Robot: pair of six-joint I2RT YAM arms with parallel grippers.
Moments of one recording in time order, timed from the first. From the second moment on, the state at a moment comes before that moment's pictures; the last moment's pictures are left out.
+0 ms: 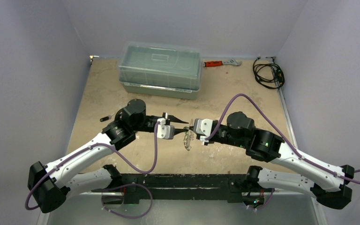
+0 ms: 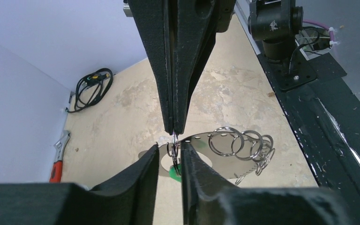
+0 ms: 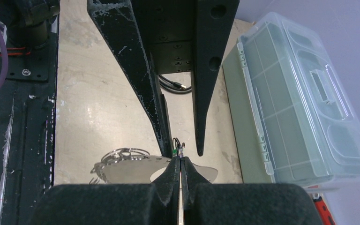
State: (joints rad) left arm -0.79 1.01 0.82 0.02 0.78 0.61; right arm 1.09 0.85 0.96 -0.39 -0.09 -0.49
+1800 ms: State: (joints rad) left arm -0.78 0.98 0.79 -0.09 0.63 0.60; right arm 1.09 1.06 1.03 -0.41 -0.01 -0.48
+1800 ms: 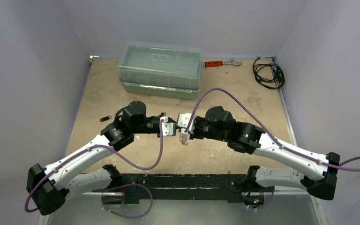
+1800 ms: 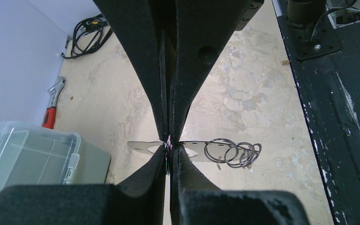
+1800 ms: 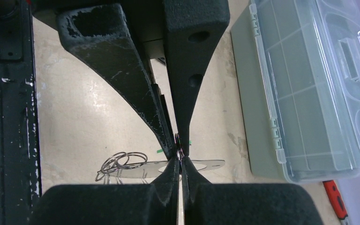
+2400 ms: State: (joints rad) left arm -0.79 0.86 0.66 0.09 0.18 0.24; right arm 1.09 0.85 0.87 -0.18 0.05 -0.42
